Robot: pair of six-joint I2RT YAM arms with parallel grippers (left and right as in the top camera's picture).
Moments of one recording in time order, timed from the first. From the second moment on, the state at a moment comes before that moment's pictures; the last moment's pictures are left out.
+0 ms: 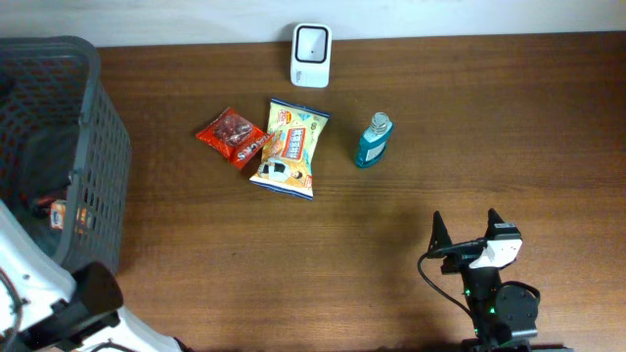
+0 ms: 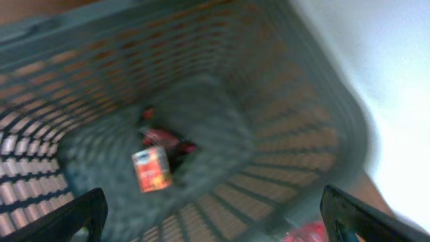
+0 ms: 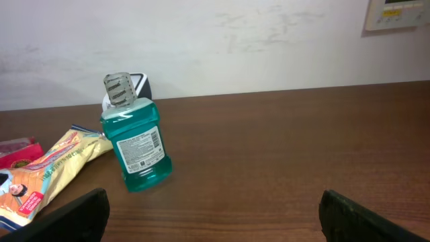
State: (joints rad) left arm 0.50 1.91 2.61 -1.62 -0.18 -0.59; right arm 0.06 0.01 0.01 -0.08 0.01 0.11
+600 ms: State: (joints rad) left arm 0.55 2.12 2.11 -1.52 -0.18 -0.70; right arm 0.06 0.01 0.01 -0.08 0.01 0.11
